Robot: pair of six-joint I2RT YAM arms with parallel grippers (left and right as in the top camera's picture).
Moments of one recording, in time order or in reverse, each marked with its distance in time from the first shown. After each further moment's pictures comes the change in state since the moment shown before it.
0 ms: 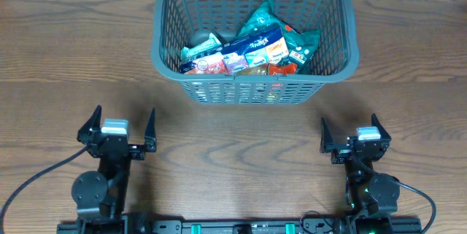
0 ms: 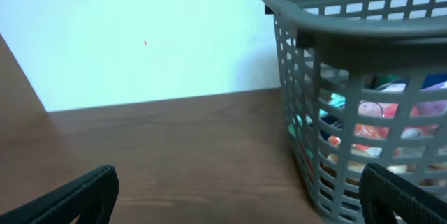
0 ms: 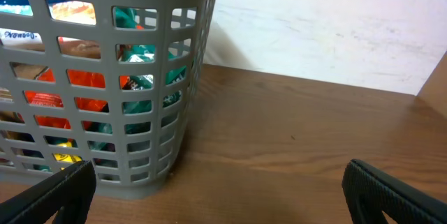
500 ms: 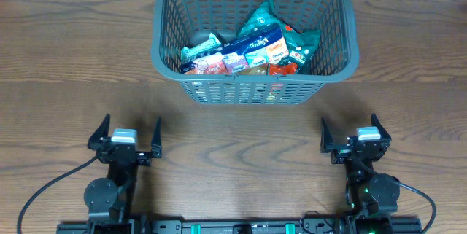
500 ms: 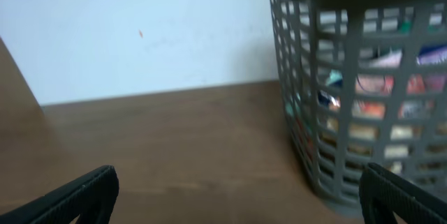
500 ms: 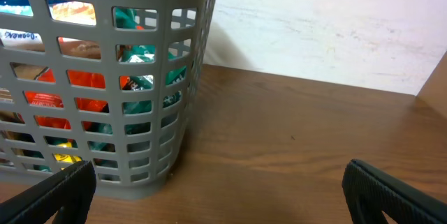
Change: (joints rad) left arm -0.042 -0.170 -0.155 -0.022 -0.030 0.000; right arm 0.000 -0.001 0.000 0.000 0.000 0.000
